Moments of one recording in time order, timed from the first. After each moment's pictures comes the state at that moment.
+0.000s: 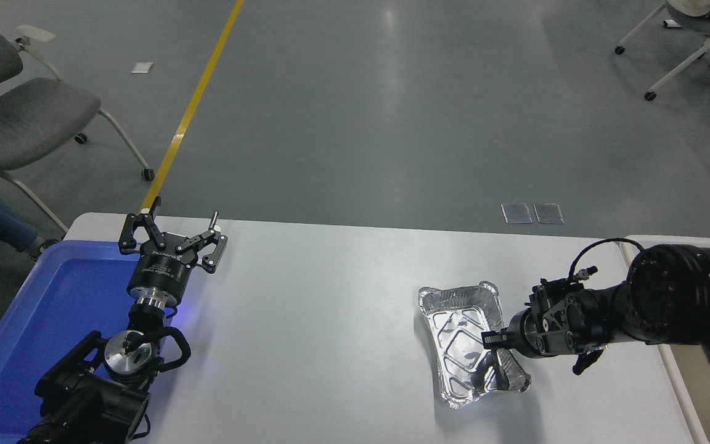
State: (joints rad) left arm -0.46 0.09 -1.19 -0.58 -0.22 -0.66 -0.14; right arm 1.26 0.00 -1.35 0.91 -0.16 0.01 0.06
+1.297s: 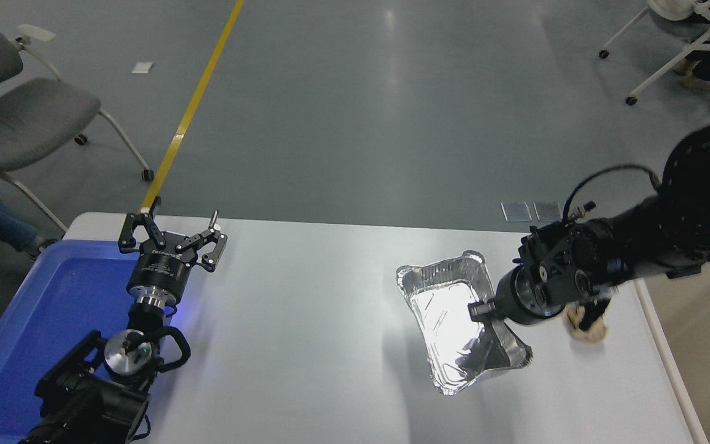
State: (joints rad) left arm -0.46 0.09 -1.19 -0.58 -0.22 -0.66 -0.14; right arm 1.96 -0.01 -1.34 1.49 -0.16 0.16 0.08
